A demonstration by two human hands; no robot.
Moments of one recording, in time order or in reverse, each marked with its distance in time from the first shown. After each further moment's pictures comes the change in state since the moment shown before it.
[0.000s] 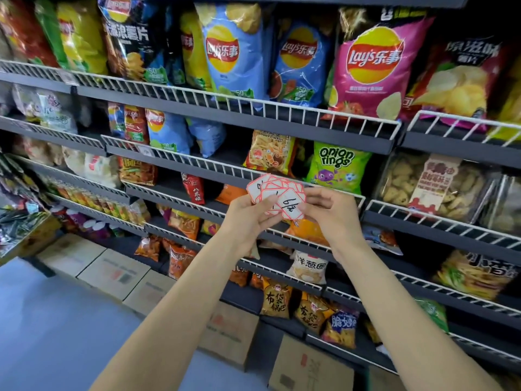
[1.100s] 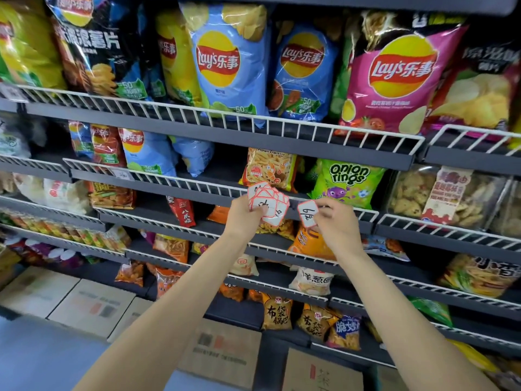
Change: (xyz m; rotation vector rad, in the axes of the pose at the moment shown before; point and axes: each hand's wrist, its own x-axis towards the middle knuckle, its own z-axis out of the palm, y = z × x) left_hand 0.115 0.009 -0.054 0.610 0.091 0.058; right_hand 0.067 0.022 0.042 -0.240 0.187 0.133
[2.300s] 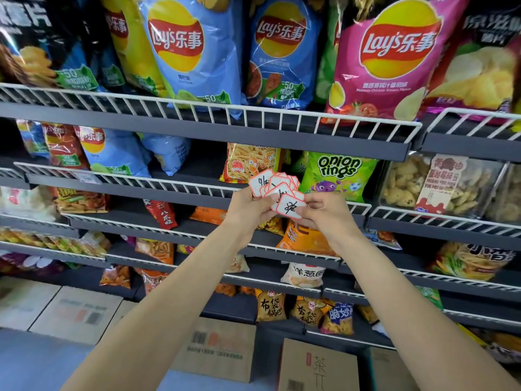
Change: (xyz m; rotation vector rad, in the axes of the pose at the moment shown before) left_hand 0.025 0.012 0.034 -0.410 -0.245 -0.122; right_hand 0.032 0.003 -0.005 0.299 -0.168 0.198
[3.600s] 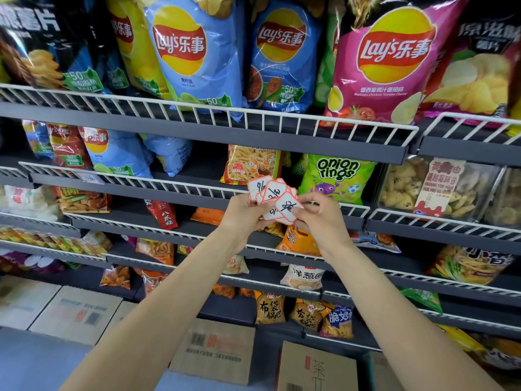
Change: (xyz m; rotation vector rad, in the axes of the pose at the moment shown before) left_hand -0.011 0.003 -0.003 0.068 0.036 -0.049; right_hand -0.009 0.005 0.011 0.068 0.072 -0.048
